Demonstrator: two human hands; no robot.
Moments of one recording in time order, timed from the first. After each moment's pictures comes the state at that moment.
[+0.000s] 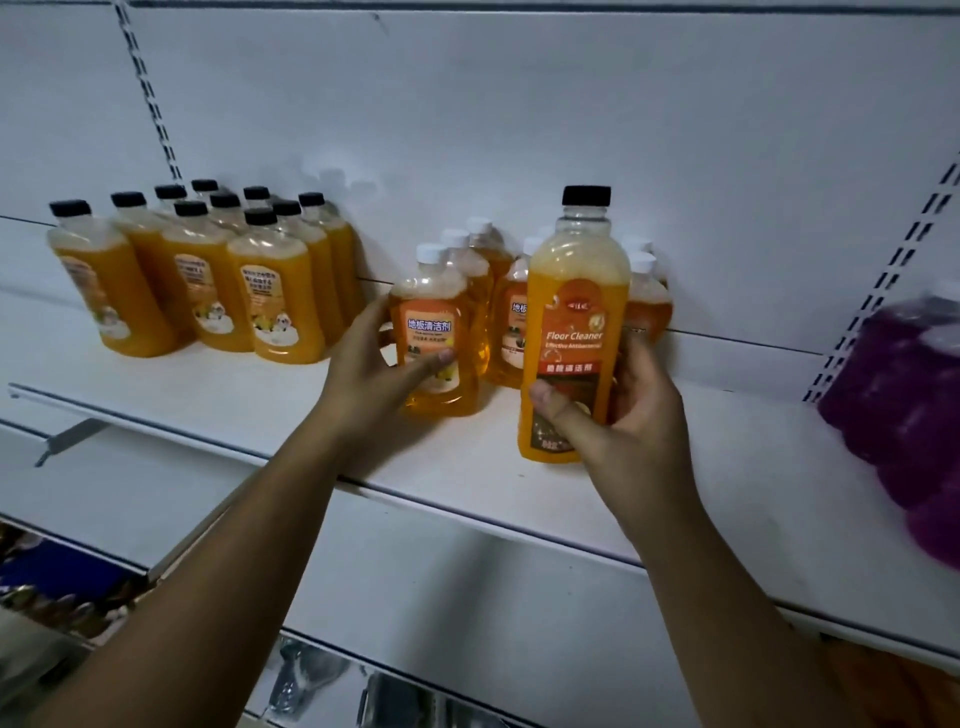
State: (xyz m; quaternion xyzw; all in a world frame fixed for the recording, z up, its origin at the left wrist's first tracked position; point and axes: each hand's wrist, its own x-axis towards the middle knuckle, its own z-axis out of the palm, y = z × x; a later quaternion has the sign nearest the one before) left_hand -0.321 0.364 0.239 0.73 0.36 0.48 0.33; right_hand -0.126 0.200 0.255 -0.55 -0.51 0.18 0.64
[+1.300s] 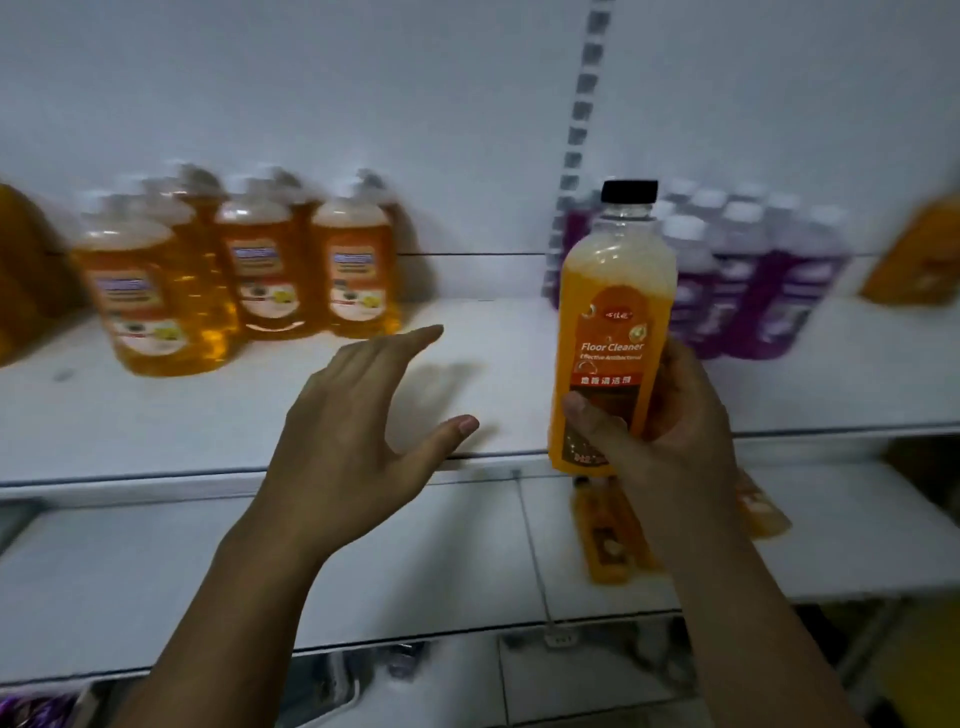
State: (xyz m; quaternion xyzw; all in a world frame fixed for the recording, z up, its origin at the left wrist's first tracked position) left_hand -0.209 0.179 0.235 0.90 0.24 0.34 0.14; right_hand -0.036 0.010 0.242 -0.64 -0.35 0.08 0.68
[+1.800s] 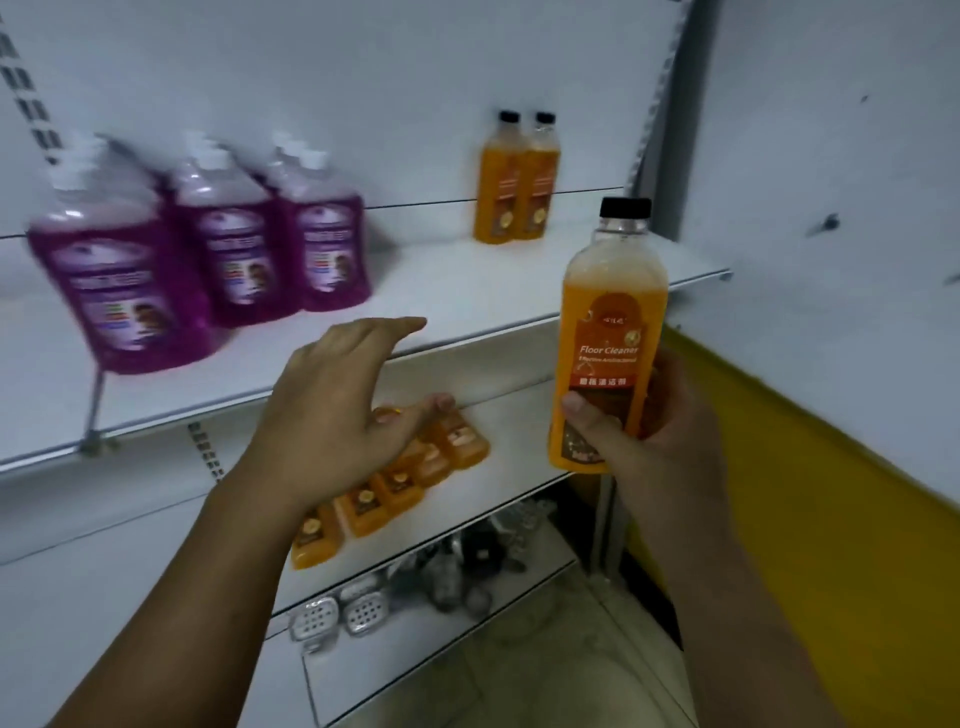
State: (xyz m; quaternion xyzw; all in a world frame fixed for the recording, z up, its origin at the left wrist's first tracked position) left_hand 0.067 -0.084 0.224 0.95 0.04 0.26 0.17; right_hand 0.143 -0.341 0.226 -0.75 -0.19 -0.10 0.62
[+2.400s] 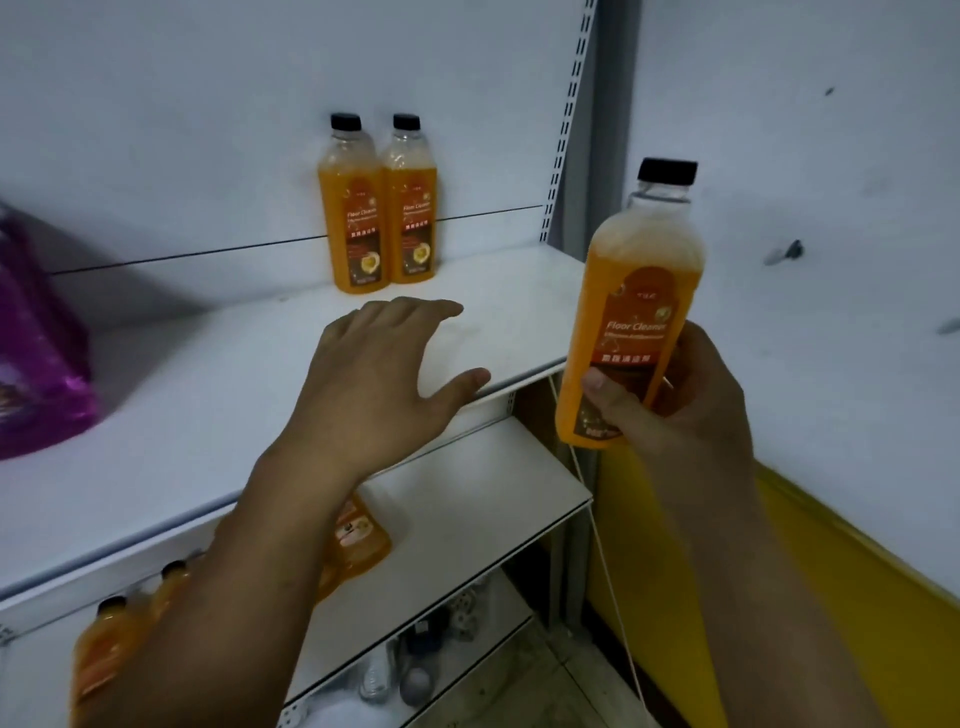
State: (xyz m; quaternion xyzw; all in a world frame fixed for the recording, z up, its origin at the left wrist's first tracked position) left_hand 0.355 -0.178 0.243 0.96 0.03 0.23 0.15; right_hand 0.390 -0.422 0.244 -0.75 -0.18 -0.14 0.62
